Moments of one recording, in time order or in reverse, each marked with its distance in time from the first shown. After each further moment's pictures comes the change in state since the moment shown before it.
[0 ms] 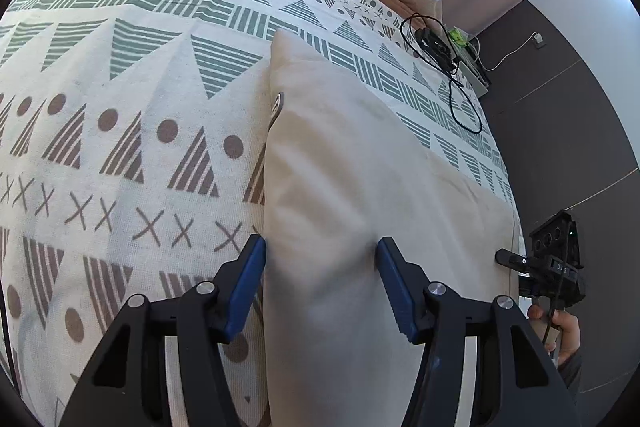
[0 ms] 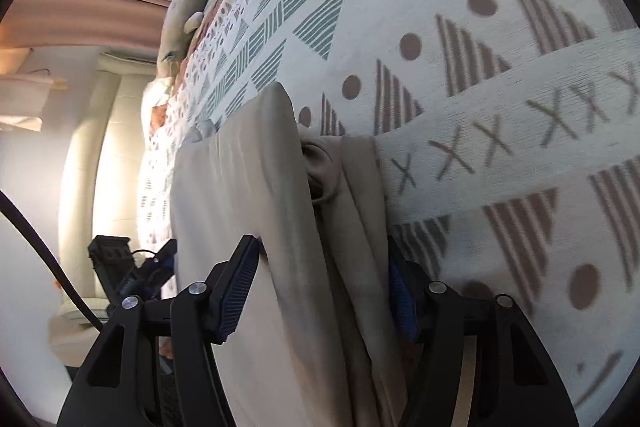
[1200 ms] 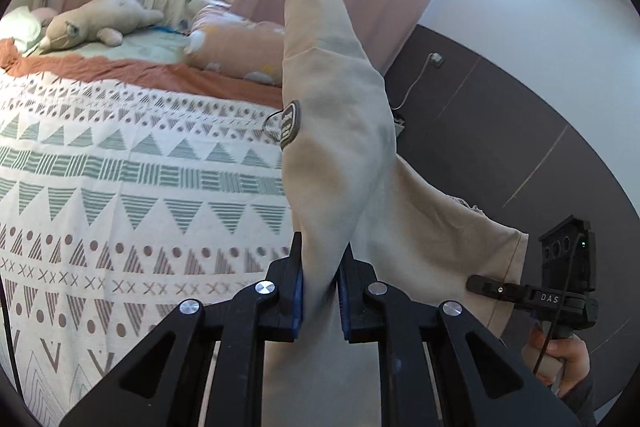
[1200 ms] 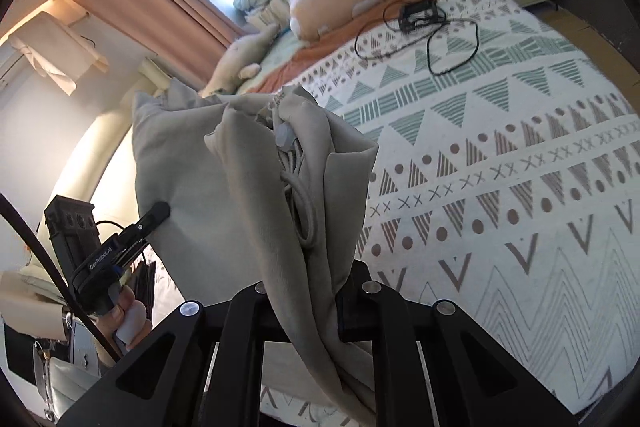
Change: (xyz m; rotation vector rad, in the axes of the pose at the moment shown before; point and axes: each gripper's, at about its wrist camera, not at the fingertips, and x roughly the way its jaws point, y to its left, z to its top) left arm -0.167 -0.157 -0.032 0.284 -0.294 -0.158; right arm -0.166 0.125 -0.148 -0.279 -0.362 -0.119
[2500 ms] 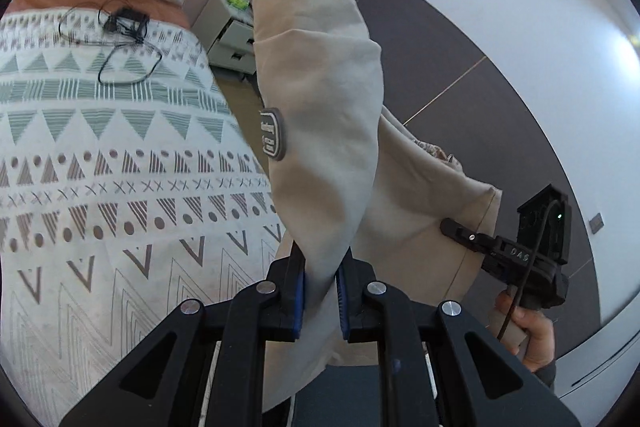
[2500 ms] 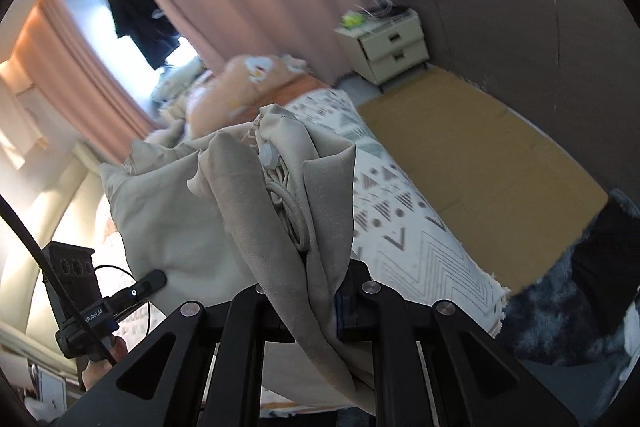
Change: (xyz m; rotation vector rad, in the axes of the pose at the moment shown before) left arm 0.153 -0.256 -0.078 -0.045 0.286 -0.369; right arm -0.264 -0.153 -0.037 0.120 -0.208 -0.322
